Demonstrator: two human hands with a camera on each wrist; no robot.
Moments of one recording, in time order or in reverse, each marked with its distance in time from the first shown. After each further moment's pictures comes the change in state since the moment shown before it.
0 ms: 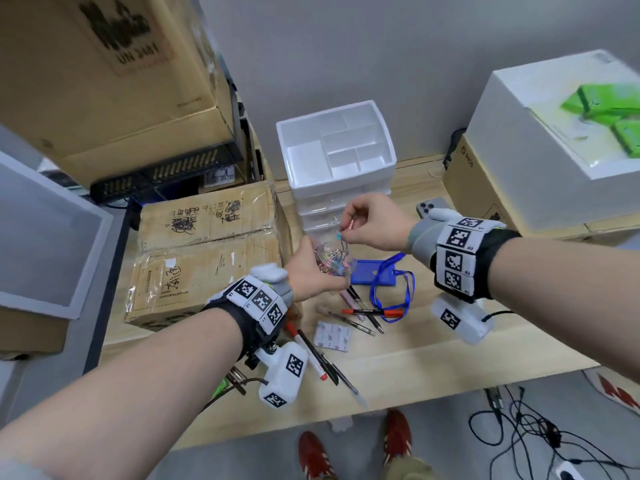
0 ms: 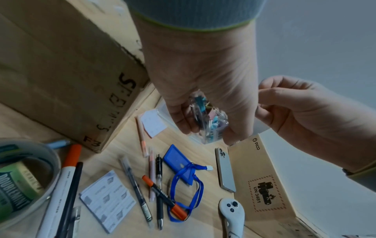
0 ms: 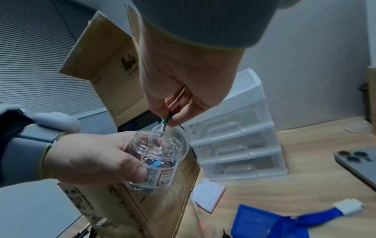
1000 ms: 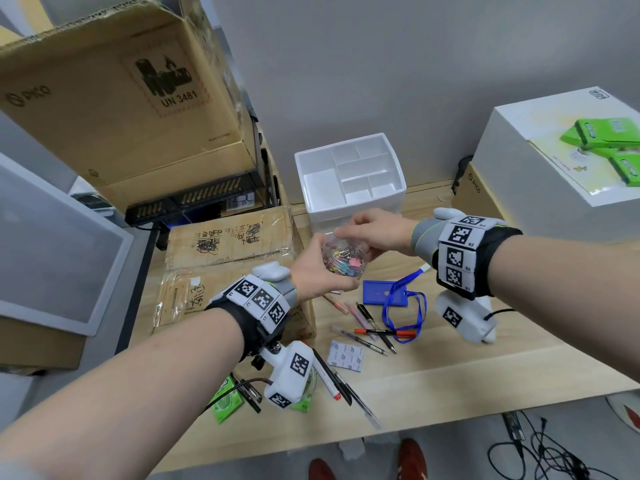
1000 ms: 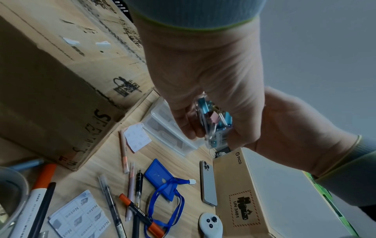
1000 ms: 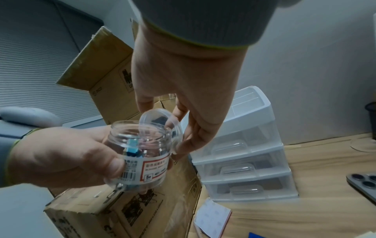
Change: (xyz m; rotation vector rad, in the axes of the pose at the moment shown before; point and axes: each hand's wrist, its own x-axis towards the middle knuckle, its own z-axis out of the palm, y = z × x) left_hand -0.006 0.030 -0.041 -0.090 -0.020 0.128; right_hand 0.016 -0.037 -0.008 0.054 -0.191 0.235
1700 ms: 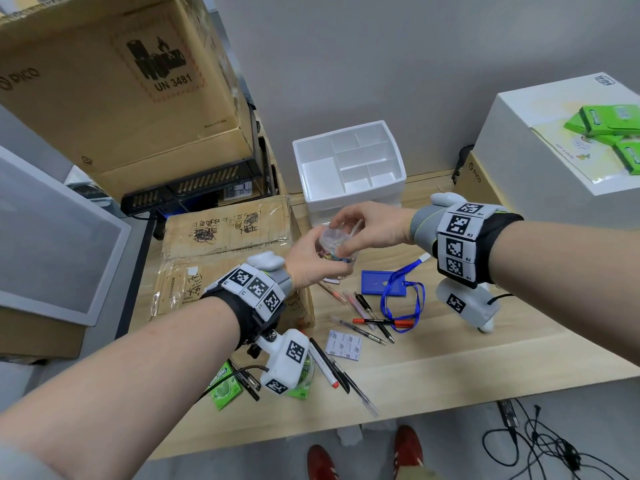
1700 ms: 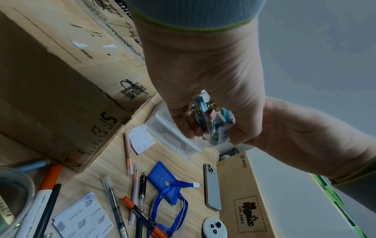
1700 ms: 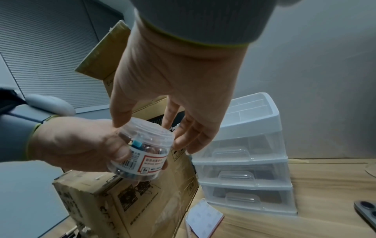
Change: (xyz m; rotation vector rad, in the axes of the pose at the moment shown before) left_hand 0.000 -0.002 -0.003 -0.073 -0.019 0.025; right_hand -0.003 0.000 -0.004 -0.297 -0.127 -0.162
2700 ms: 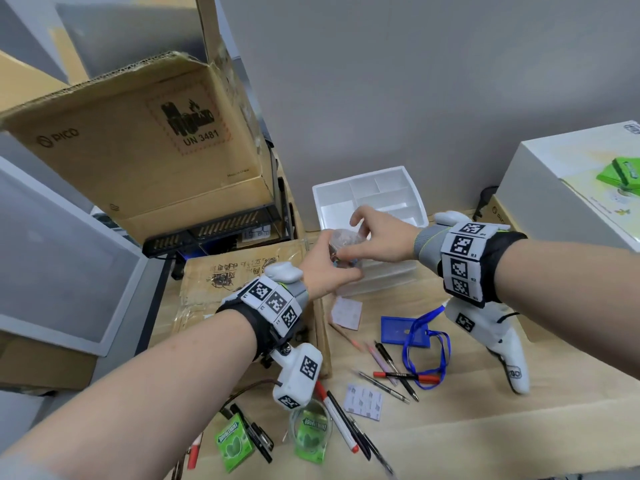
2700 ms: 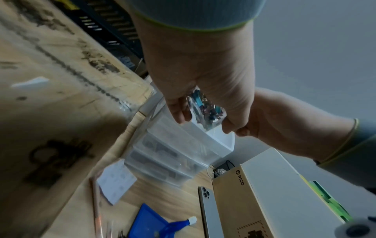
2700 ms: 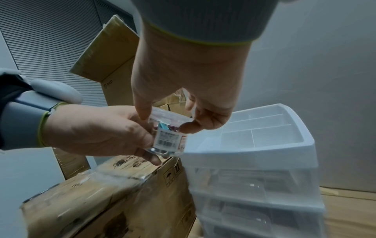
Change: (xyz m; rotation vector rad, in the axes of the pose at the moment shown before) left_hand 0.058 0.022 -0.036 0.071 0.150 0.096; right_hand 0.052 -0.021 -0.038 -0.111 0.228 0.004
